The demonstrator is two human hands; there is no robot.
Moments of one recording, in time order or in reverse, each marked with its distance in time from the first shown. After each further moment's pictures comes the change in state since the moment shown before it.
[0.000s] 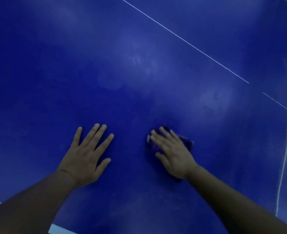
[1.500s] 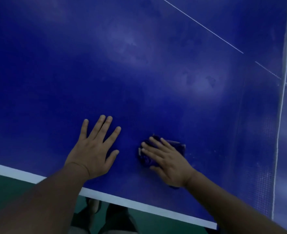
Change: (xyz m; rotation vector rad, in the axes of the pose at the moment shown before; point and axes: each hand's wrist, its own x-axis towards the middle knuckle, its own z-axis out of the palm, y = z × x) left_hand -0.072 -0.014 0.018 -0.026 -0.028 0.100; right_hand -0.062 -0.131 0.059 0.022 -0.090 -0.022
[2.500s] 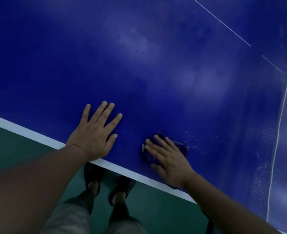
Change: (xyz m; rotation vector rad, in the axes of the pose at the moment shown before) left_hand -0.042 0.009 0.006 -0.002 -0.007 -0.053; right_hand -0.046 -0.039 0.040 -0.103 0.006 0.037
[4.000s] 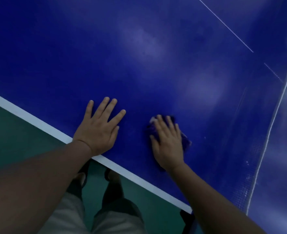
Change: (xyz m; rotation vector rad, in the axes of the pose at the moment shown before) left_hand 0.014 0.090 0.013 -0.072 0.047 -0.185; right_hand -0.004 0.048 -0.001 0.037 0.229 0.320
